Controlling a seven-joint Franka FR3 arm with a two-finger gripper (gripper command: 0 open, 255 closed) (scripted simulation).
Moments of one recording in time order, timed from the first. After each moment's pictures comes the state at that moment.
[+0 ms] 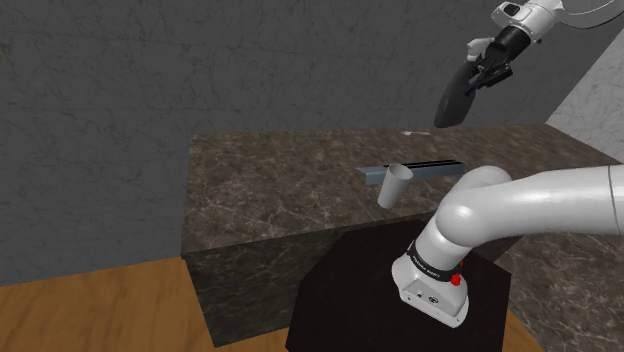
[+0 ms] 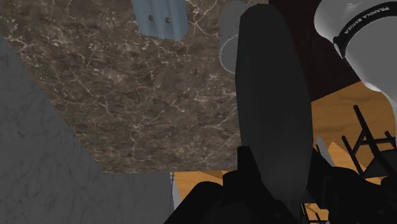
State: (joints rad) arm -0.12 -0.85 -0.80 -2.06 -0.03 1.32 -1.69
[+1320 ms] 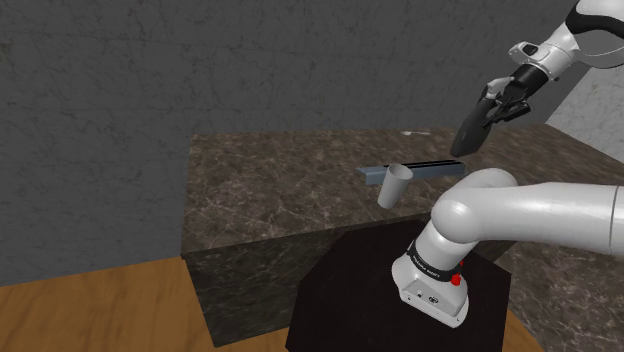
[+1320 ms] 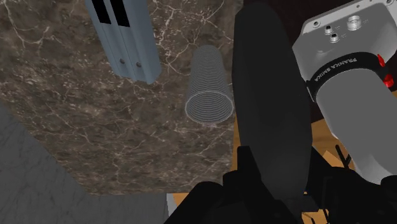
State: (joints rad) arm -0.23 -0.99 -0.90 -2.20 -0.19 1.31 -1.81
